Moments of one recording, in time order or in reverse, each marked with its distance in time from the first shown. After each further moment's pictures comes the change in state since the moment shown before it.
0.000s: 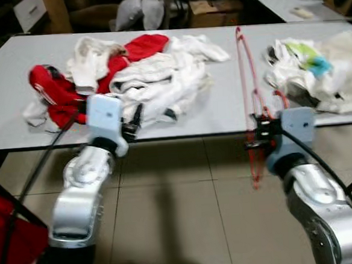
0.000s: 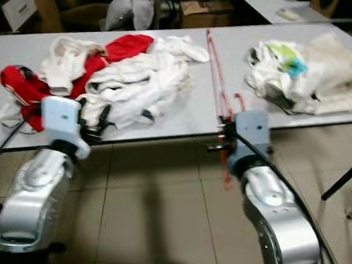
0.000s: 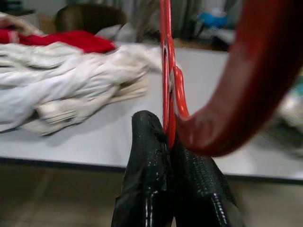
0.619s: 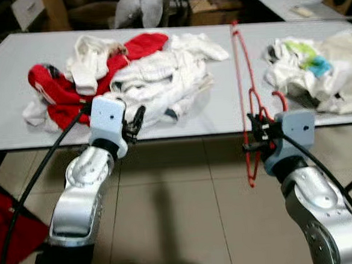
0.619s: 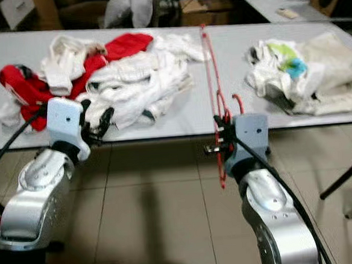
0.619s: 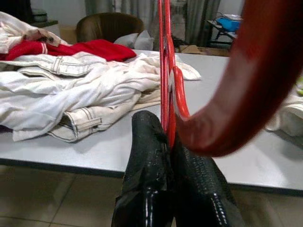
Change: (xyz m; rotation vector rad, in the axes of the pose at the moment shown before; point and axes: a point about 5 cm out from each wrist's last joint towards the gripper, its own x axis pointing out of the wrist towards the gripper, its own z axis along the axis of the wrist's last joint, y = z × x) left arm 0.001 0.006 -0.005 0.016 0.005 0.002; right arm -0.003 0.009 -0.004 0.063 -0.017 0.084
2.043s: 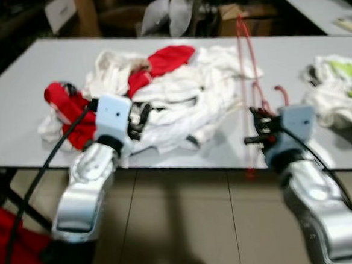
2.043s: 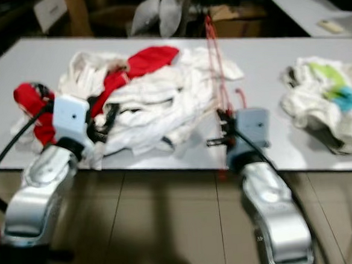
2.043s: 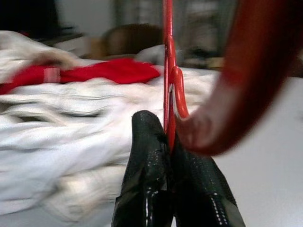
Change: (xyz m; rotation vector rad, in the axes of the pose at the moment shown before) left arm 0.003 -0.004 -0.002 0.025 0.004 -0.039; right arm 0.014 0.007 0.001 0.021 -0.040 0.036
